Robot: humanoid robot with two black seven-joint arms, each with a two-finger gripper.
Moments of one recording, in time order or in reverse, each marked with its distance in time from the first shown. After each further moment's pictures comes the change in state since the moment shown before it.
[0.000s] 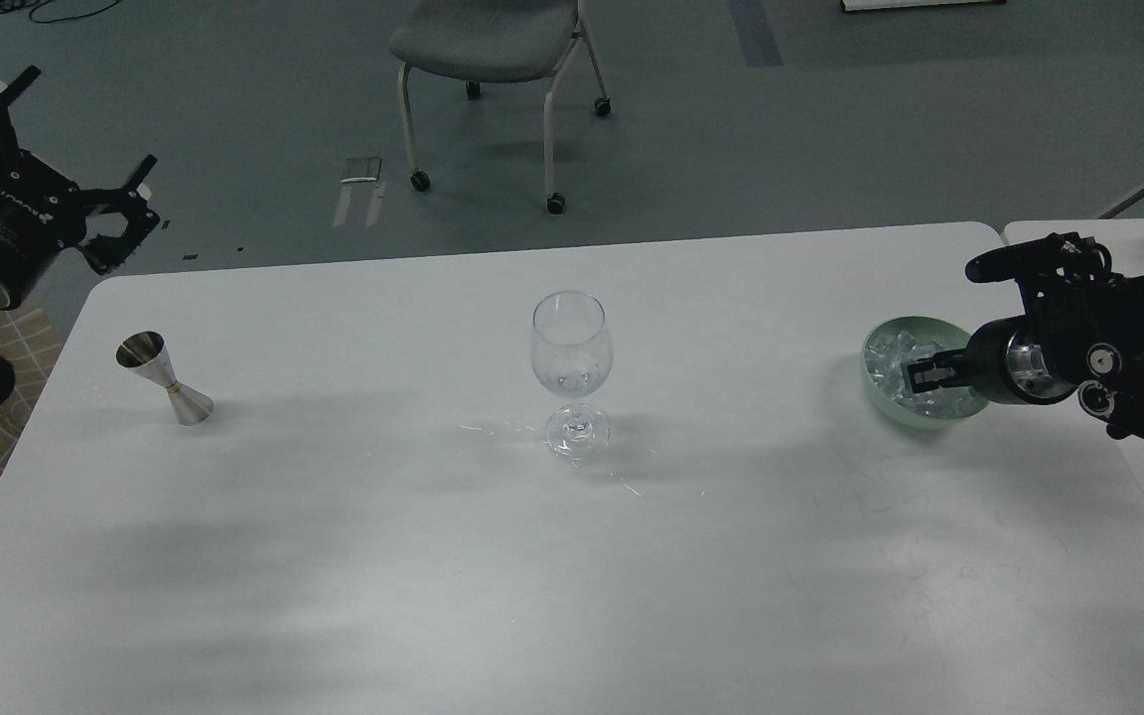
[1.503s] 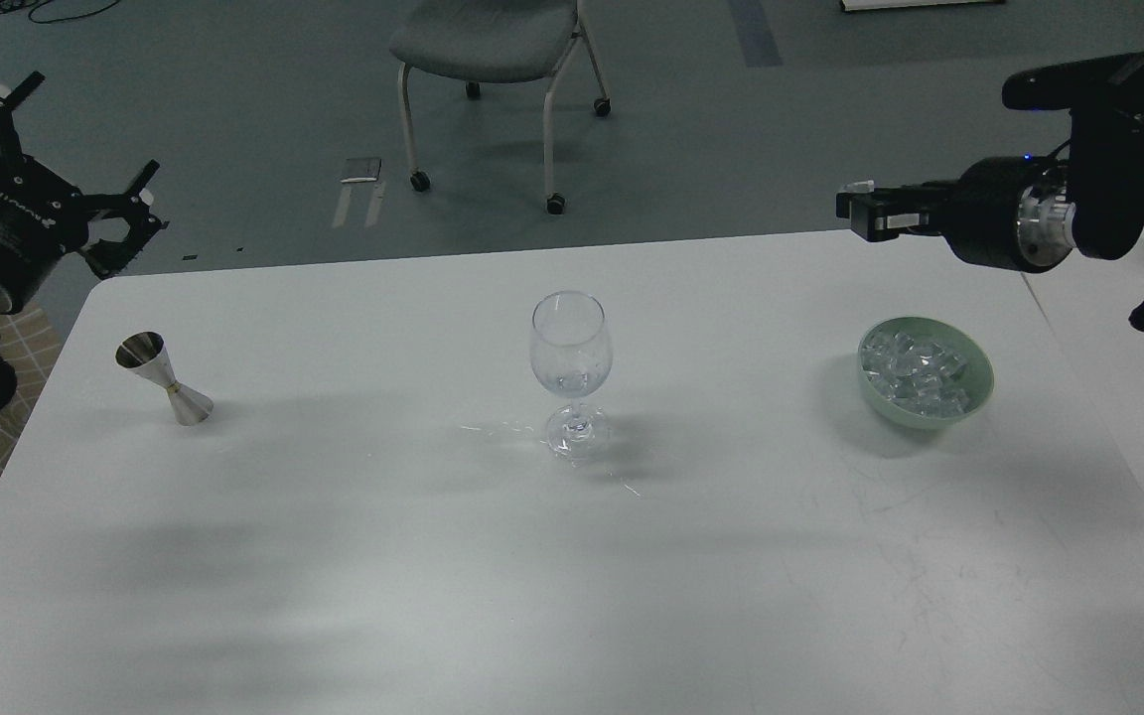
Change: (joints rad) left arm 0.008 0.001 0.003 -0.003 0.001 0.001 0.000; right arm 0.039 -0.126 0.408 0.396 0.011 -0.003 0.011
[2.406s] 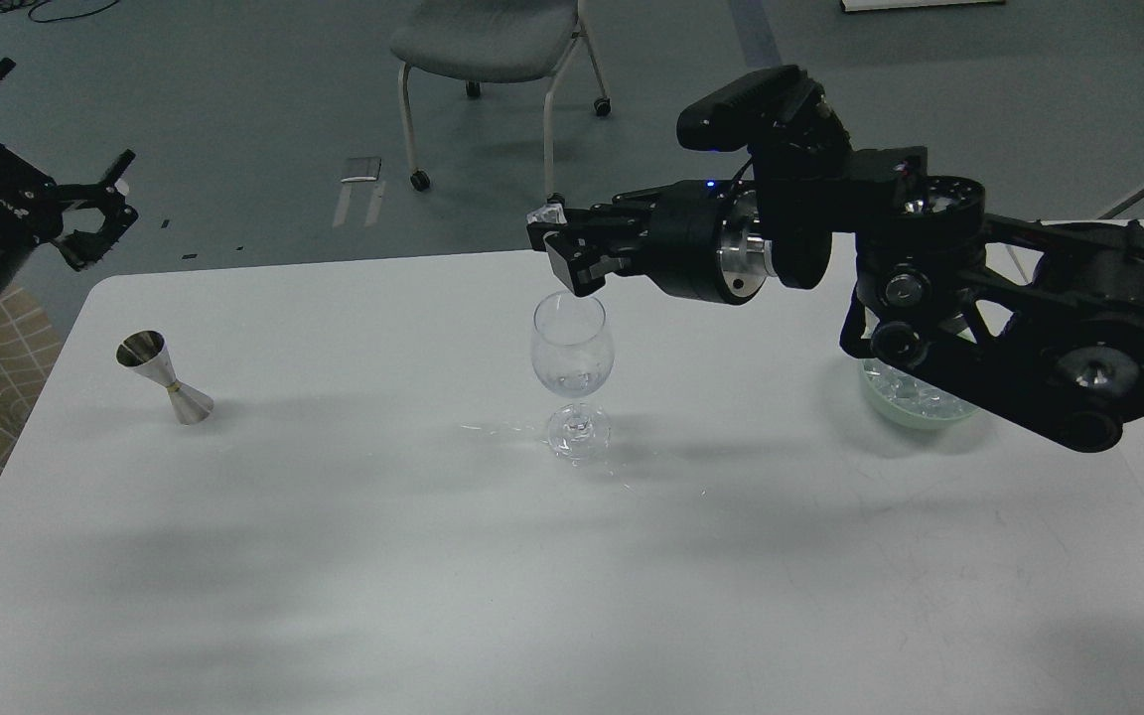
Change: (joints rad) left arm -0.002 0.039 -0.007 0.000 -0.002 -0.001 -0.004; right arm 0.045 0.481 0.013 -0.005 -0.207 0.007 -0.012
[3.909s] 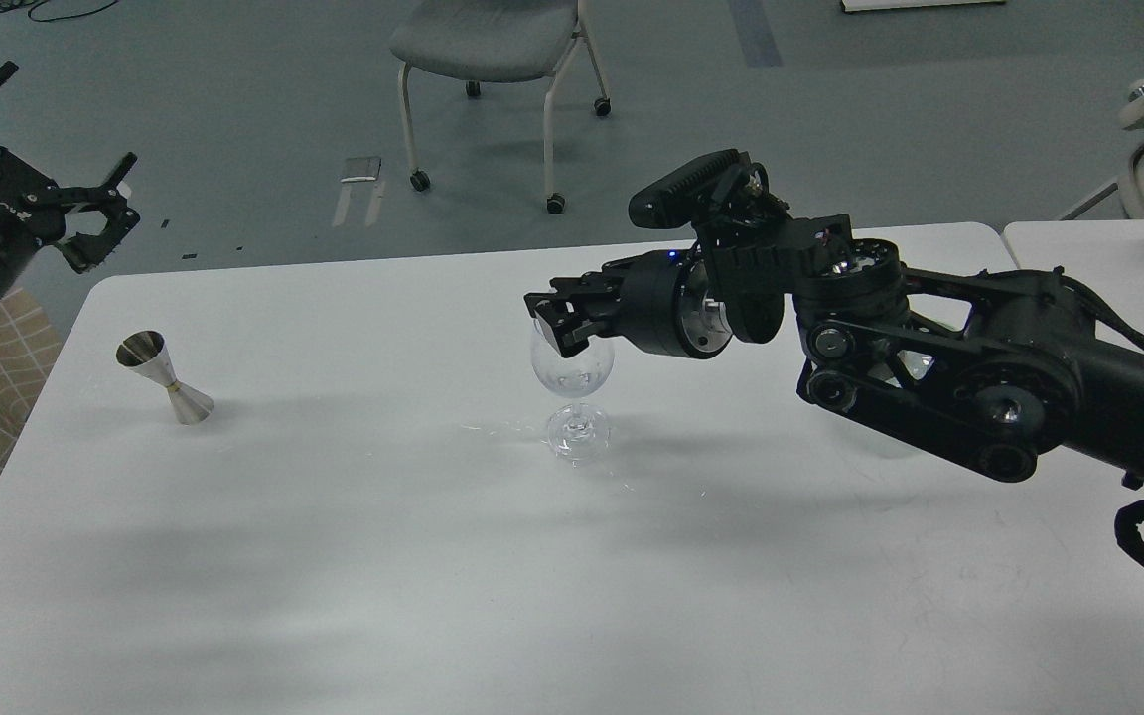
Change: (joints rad) left arm -0.001 -0.006 0.001 0.011 0.000 -0.008 -0.001; right arm -0.038 0.070 -0.065 -0.098 -0.033 -0.001 -0.008
